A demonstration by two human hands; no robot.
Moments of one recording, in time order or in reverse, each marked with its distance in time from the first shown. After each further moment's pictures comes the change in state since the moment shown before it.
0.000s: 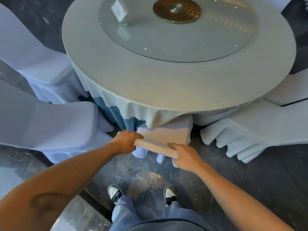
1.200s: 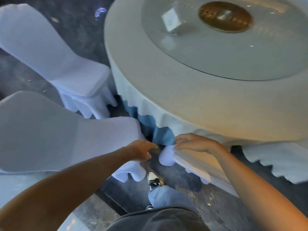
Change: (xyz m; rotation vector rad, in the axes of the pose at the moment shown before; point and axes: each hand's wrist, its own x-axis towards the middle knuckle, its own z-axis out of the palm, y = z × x) left_hand -0.014 -0.369 -0.044 -0.209 -0.188 0.076; right_hand 0.292 -0.297 -0.018 0.337 -0.449 0.150
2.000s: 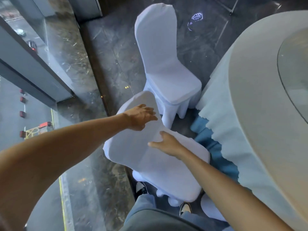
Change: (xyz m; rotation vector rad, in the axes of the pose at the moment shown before) left_hand -0.228 -0.415 -0.139 0.314 0.213 -0.295; right_hand 0.253 -0.433 0.215 -0.095 -0.048 -0.355
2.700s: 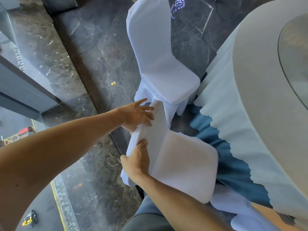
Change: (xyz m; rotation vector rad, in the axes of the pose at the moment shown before) left_hand 0.021 -0.139 0.009 0.320 -0.032 0.336; right_hand 0.099 -0.115 0.163 -0.040 0.419 0.307
